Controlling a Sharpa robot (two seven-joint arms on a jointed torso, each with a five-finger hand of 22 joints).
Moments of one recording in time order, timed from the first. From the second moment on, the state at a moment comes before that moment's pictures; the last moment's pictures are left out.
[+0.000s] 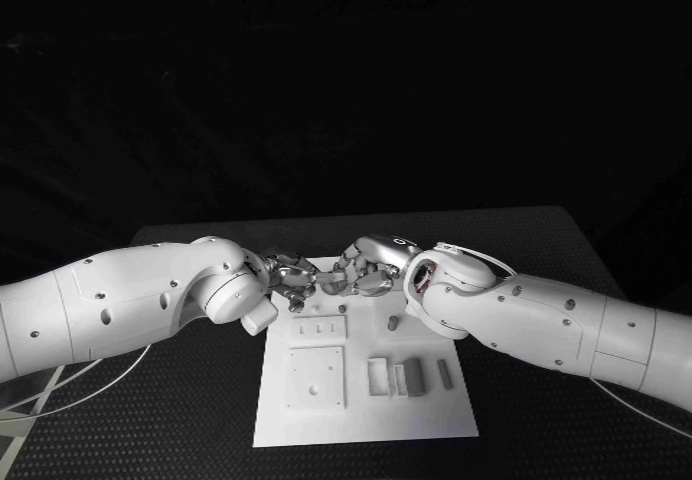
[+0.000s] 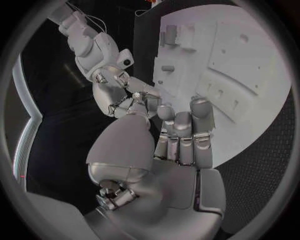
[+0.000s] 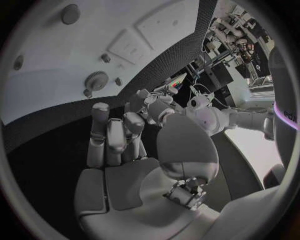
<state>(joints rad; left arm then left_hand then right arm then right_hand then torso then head) 1.33 -0.78 -0.19 1.50 -0.45 -0.17 -0.37 1.22 -0.02 -0.14 0.29 0.05 0.95 0.06 0.35 0.52 1.20 -0.04 0.96 0.82 1.23 -0.11 1.24 1.13 0.02 1.33 -0.23 0.70 1.28 1.16 -0.51 -0.06 1.35 -1.43 -0.28 -0.08 1.09 -0.06 0.54 -0.29 0.05 0.97 0.10 0.26 0.63 1.26 -0.01 1.14 1.04 1.26 -0.11 1.48 1.11 0.25 1.15 -0.03 0.90 1.31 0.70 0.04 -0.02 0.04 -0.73</state>
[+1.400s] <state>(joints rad) 1.33 -0.77 -0.19 1.50 -0.45 -0.19 -0.40 1.30 0.03 -0.15 0.29 0.05 0.96 0.06 0.33 0.52 1.21 -0.04 0.96 0.82 1.22 -0.13 1.28 1.07 0.02 1.34 -0.23 0.70 1.29 1.16 -0.48 -0.07 1.34 -1.45 -0.27 -0.09 1.08 -0.06 0.54 -0.29 0.05 0.97 0.10 0.26 0.64 1.26 -0.01 1.14 1.04 1.26 -0.11 1.48 1.11 0.25 1.15 -0.03 0.90 1.31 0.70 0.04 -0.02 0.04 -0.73</state>
